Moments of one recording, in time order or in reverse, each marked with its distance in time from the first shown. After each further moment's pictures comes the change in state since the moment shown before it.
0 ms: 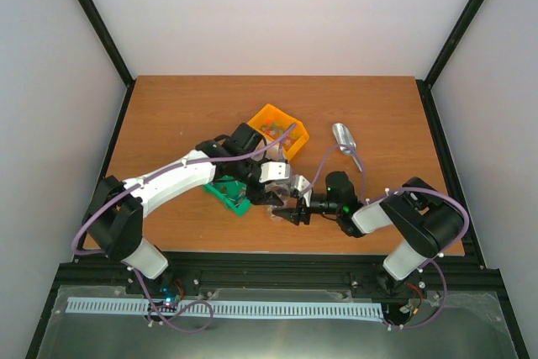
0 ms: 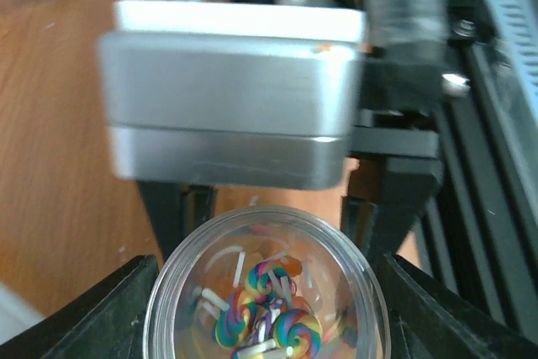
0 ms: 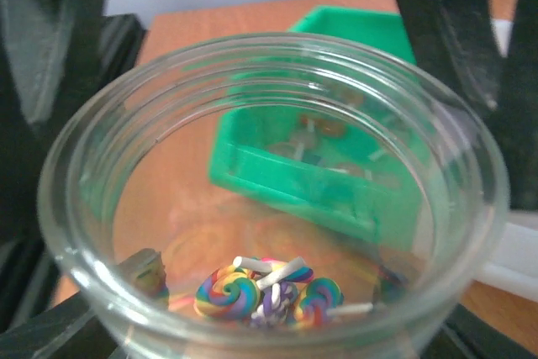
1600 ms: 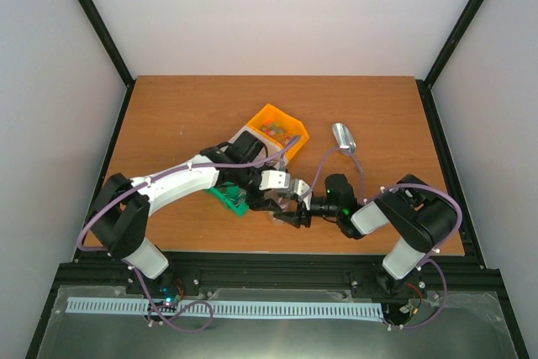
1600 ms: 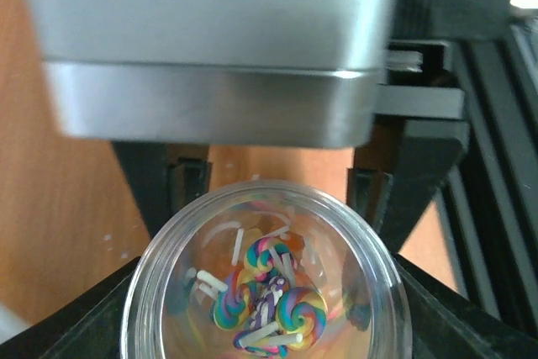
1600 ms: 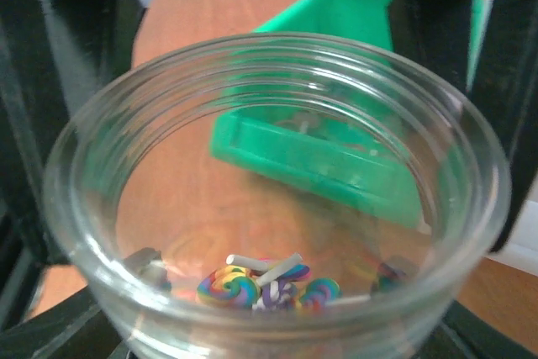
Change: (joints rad) left arm -0.001 0.024 -0.056 0.047 -0.024 0.059; right arm -0.003 0.042 -0.016 0.038 -0.004 -0.051
